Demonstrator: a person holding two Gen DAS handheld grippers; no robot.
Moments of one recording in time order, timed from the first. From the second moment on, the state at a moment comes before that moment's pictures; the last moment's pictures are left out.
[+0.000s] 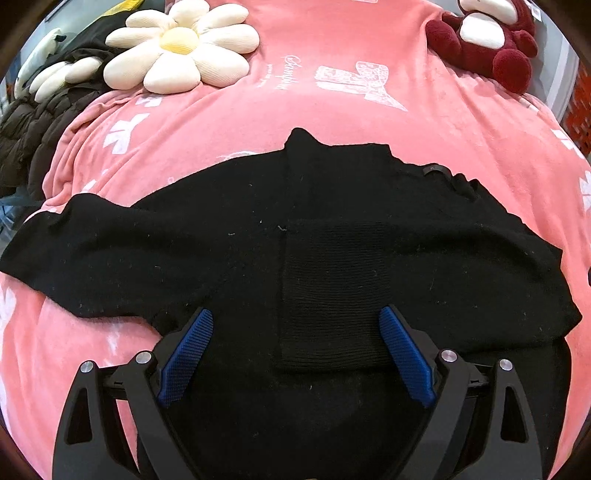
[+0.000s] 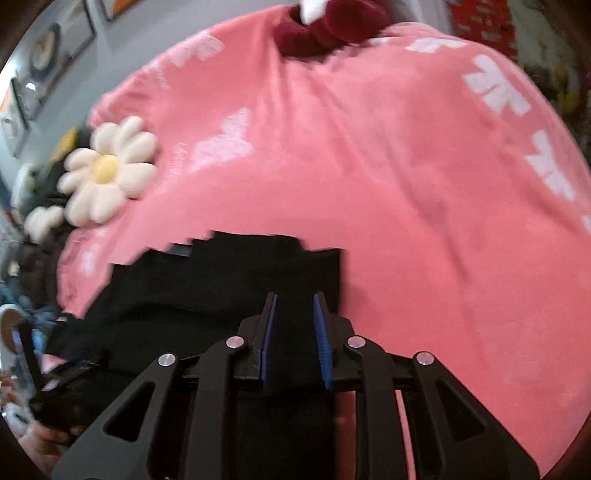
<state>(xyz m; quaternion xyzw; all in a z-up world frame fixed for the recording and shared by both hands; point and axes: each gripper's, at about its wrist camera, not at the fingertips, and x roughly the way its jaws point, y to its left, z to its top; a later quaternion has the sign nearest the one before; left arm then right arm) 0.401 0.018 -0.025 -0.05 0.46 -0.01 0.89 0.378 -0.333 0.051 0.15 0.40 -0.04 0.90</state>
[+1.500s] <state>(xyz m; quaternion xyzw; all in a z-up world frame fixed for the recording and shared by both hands) 0.344 0.269 -0.017 -0.33 0.44 0.14 0.82 0.297 -0.225 0.043 0.02 0.47 0.05 0.88</state>
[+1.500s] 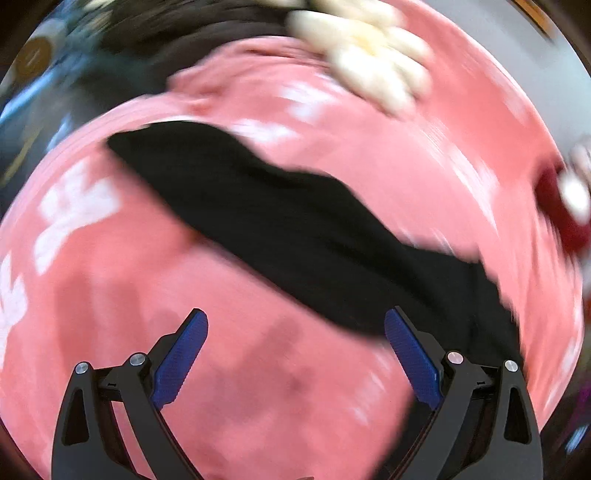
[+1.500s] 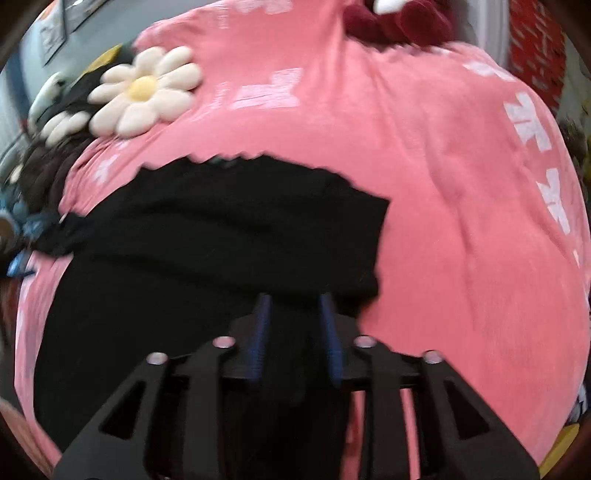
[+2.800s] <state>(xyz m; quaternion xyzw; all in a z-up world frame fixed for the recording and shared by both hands) 0.309 -0.065 0.075 -0.07 0.41 -0.18 0.89 0.174 -0.259 0.051 0.13 0.48 -0.01 0.87</state>
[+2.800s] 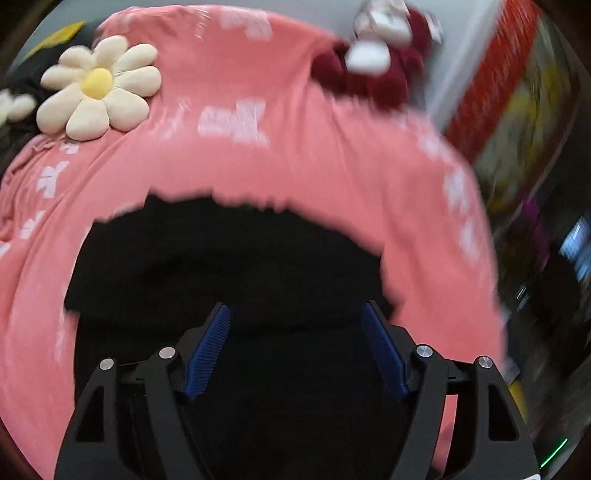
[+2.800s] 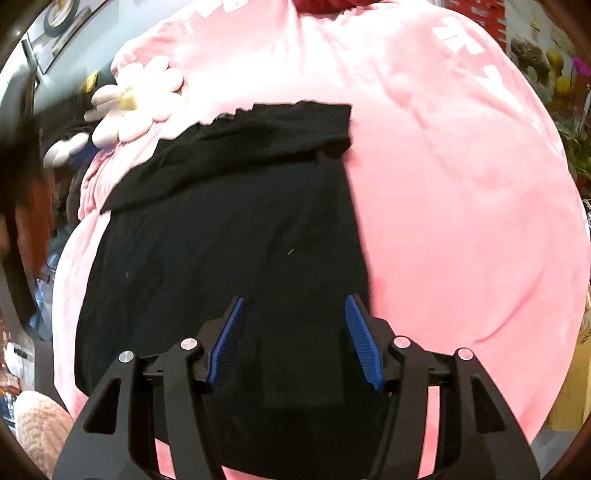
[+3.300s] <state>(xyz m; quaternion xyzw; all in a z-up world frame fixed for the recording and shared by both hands) 0.210 0.075 -0.001 -0.12 0.44 -0.08 0.88 0.403 -0.225 0.010 0.16 0.51 0.02 0.85</state>
